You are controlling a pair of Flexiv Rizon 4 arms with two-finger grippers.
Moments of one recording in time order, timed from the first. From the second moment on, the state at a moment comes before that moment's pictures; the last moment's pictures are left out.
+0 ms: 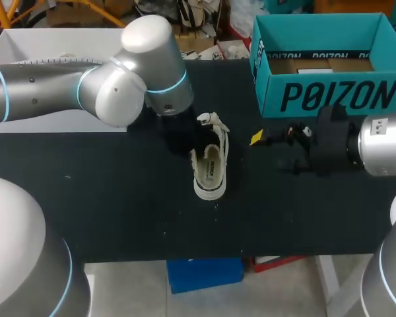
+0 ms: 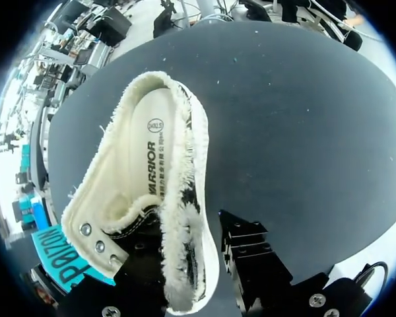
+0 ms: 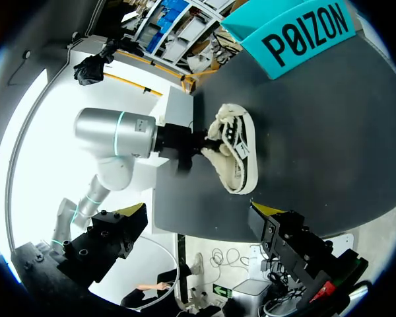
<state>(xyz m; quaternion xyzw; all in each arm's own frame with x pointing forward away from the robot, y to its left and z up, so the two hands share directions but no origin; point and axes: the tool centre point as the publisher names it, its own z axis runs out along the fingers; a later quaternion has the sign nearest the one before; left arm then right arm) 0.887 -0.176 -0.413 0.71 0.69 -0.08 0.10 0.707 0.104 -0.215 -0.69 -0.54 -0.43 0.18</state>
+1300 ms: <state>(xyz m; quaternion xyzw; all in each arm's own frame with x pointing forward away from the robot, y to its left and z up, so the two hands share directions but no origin) 0.995 -0.137 -0.194 0.55 0.80 -0.11 0.21 0.707 0.104 -0.215 -0.69 -0.54 -0.43 0.18</state>
